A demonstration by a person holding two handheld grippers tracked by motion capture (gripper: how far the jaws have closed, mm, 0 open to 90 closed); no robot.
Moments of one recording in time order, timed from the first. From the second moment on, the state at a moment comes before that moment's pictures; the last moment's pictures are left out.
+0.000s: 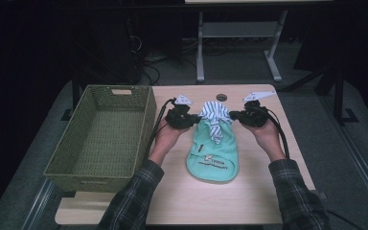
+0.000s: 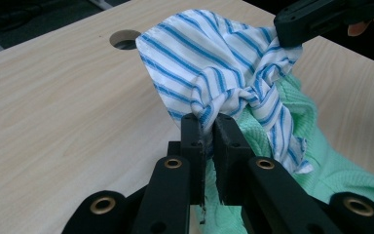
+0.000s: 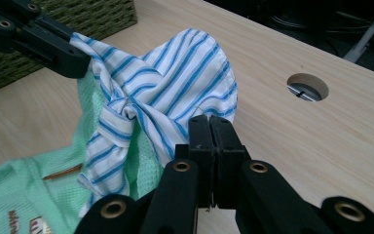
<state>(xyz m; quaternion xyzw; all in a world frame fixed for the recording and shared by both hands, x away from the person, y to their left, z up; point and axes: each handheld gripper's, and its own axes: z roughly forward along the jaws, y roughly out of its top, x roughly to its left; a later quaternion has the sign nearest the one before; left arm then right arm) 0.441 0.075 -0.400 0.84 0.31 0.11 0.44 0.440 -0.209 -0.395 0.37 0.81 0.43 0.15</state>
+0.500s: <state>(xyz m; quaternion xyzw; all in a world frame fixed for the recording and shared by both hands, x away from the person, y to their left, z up) 0.406 0.082 -0.404 0.84 0.30 0.11 0.43 0.402 -0.205 -0.399 0.35 0.82 0.43 0.15</state>
